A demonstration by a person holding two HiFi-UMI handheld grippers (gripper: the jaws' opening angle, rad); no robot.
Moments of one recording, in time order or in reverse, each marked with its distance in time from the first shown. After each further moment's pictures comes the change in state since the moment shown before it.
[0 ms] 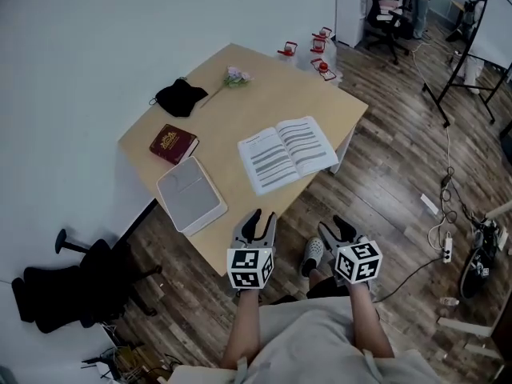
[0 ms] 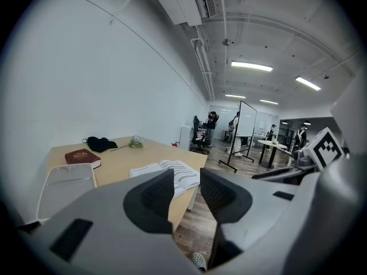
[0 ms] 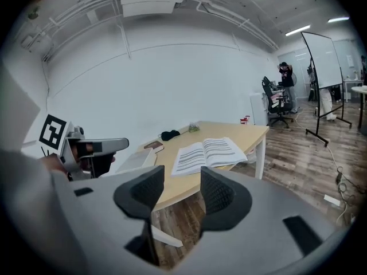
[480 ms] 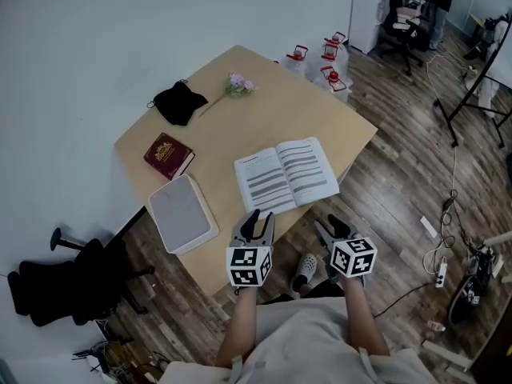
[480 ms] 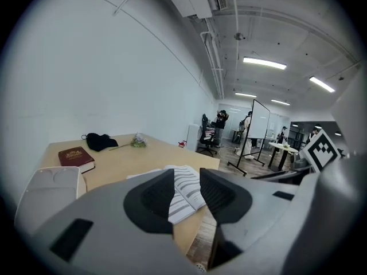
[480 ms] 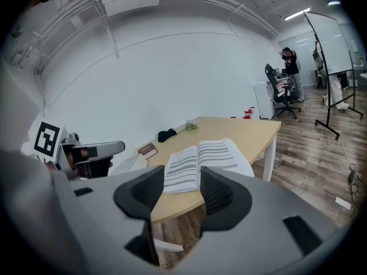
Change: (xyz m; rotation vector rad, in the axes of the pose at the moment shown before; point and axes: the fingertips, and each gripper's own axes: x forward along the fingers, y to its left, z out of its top) left arm 0.110 0.027 0.027 -0.053 0.027 0.072; right arm 0.097 -0.074 0.053 0.056 0.066 0.062
